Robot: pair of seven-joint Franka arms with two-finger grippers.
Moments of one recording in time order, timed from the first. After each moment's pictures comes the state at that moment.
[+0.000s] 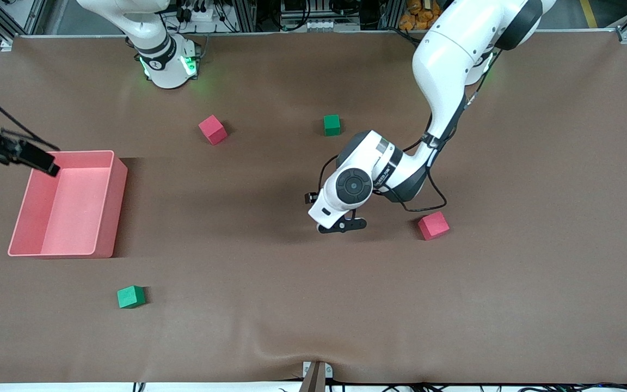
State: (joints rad) left arm -0.56 0.84 -0.17 -1.30 -0.15 1.99 -0.73; right arm -0.02 0.13 0.08 -1.31 -0.01 1.46 0.32
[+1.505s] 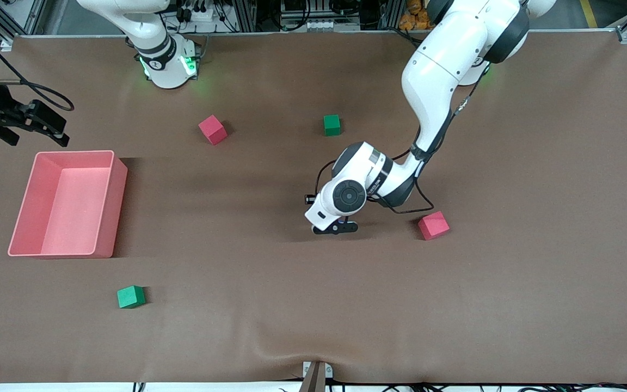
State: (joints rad) left arm -0.58 0.93 -0.17 -1.29 -0.20 2.06 -0.65; right arm -0.02 -0.05 0.08 -1.57 0.00 1.59 0.07
